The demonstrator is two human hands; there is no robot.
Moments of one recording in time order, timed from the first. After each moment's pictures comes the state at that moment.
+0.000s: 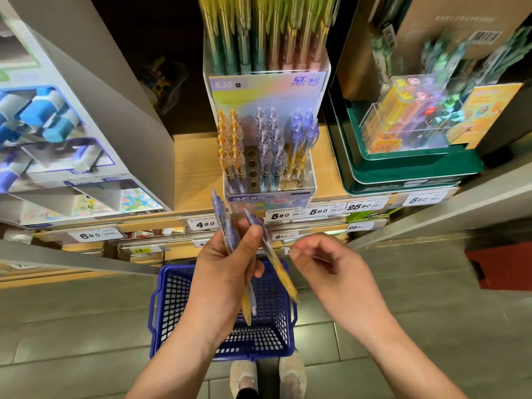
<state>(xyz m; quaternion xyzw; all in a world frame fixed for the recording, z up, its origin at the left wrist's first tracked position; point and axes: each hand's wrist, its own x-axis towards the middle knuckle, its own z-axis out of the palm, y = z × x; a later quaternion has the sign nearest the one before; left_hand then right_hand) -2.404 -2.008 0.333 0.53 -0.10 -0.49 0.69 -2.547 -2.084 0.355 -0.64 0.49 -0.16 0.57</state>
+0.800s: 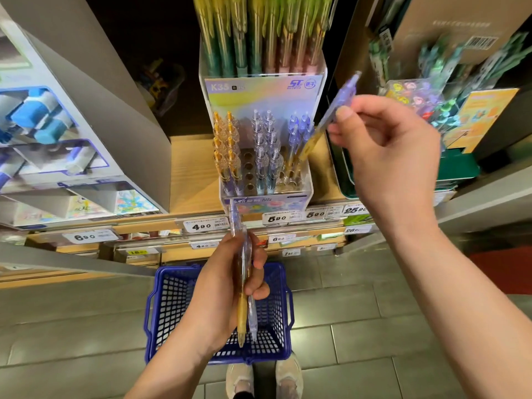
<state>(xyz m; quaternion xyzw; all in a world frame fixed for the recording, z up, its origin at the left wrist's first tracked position) -2.401 -2.005 0.327 0.41 -0.03 -0.64 0.65 -2.512 -2.193 0.412 -0.66 0.38 -0.47 0.44</state>
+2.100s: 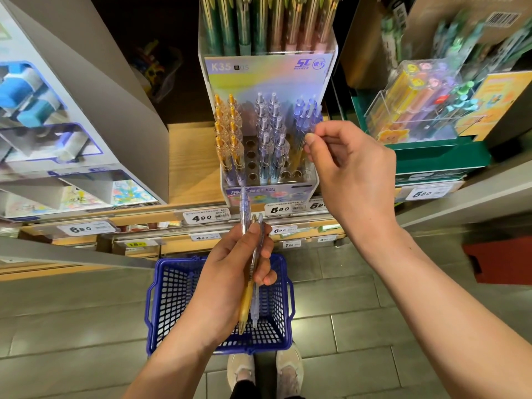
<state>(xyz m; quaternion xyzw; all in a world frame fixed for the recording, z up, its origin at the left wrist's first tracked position) -2.403 -2.006 0.320 0.42 -0.08 -0.62 0.66 -2.498 -2.178 0.367 -0.77 0.41 -0.39 0.28</state>
